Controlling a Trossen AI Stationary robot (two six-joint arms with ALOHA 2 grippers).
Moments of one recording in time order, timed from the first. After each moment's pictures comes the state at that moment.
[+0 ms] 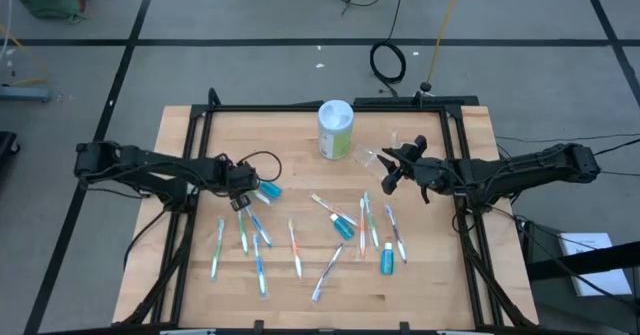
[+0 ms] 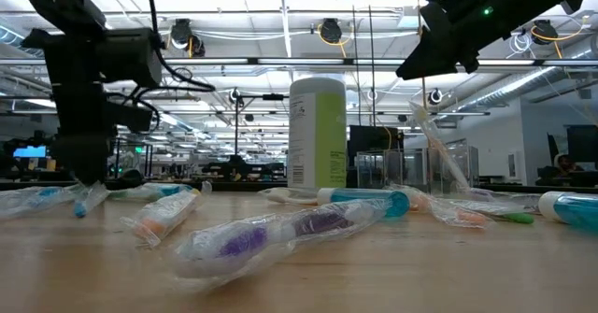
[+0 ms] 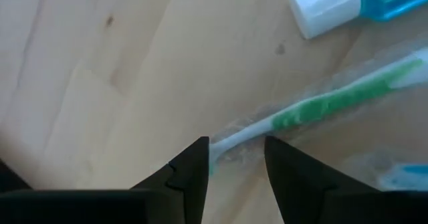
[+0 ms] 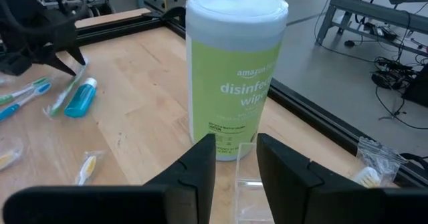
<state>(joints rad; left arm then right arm) 0.12 1.23 0.48 -0.69 -0.32 -0.33 0.05 0.96 0.56 -0.05 0.68 0.28</state>
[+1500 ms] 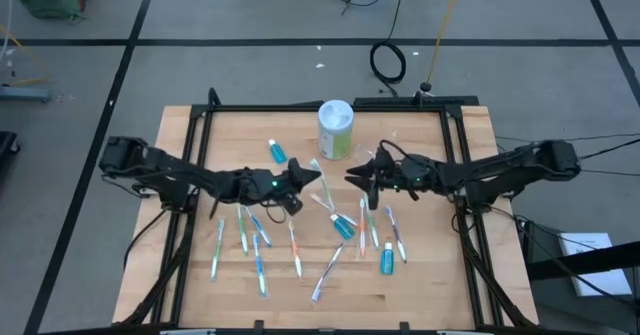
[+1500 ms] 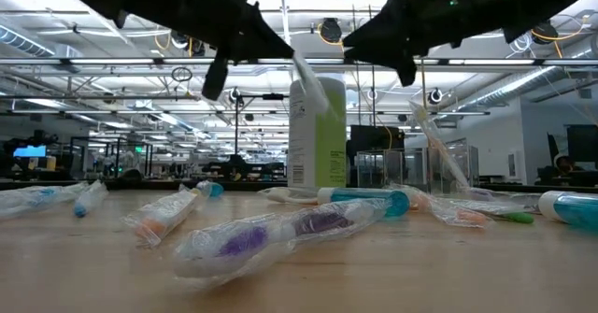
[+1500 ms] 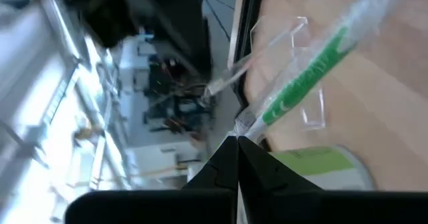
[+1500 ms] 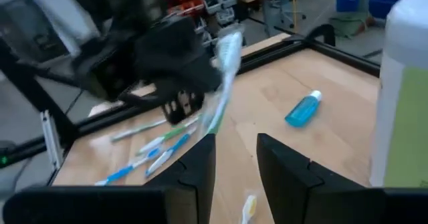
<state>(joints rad) -0.11 1.48 0.72 0.57 -0.47 1.50 -0.01 1.25 0.56 0.53 0.15 0.36</state>
